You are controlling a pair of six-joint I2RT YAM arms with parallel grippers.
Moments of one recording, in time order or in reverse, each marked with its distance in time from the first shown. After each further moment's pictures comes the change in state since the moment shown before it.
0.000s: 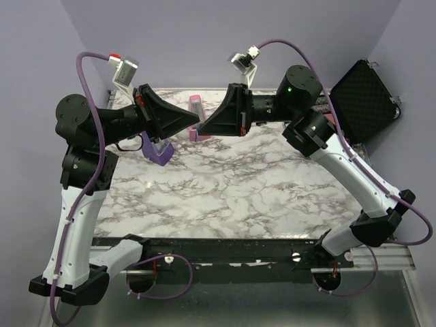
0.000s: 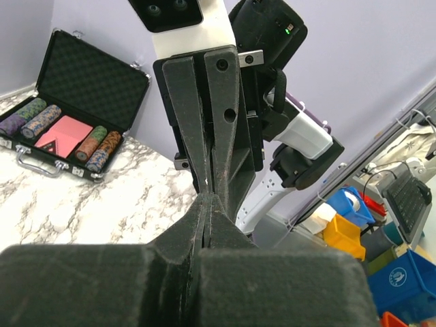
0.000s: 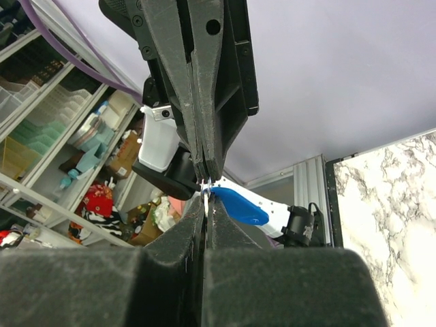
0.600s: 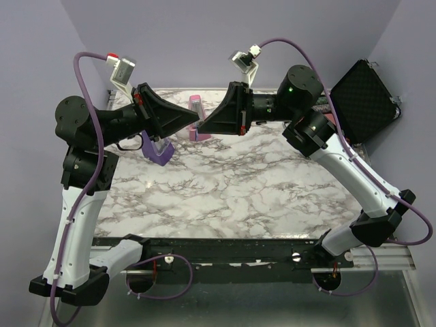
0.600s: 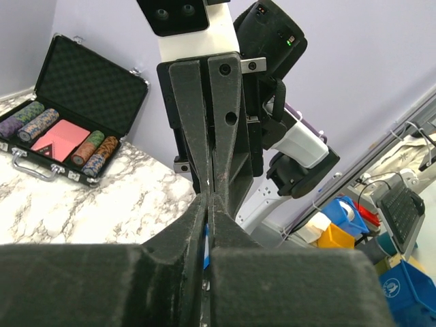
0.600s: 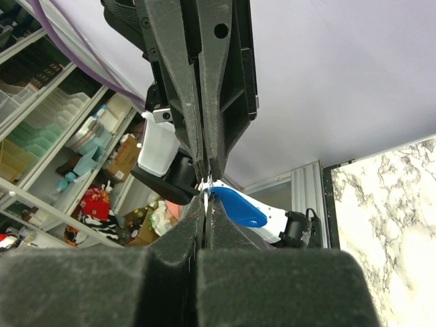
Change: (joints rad) left arm 0.002 -0.008 -0.013 0.025 -0.027 -0.042; right arm 0.000 0.000 0.000 0.017 0.012 0.001
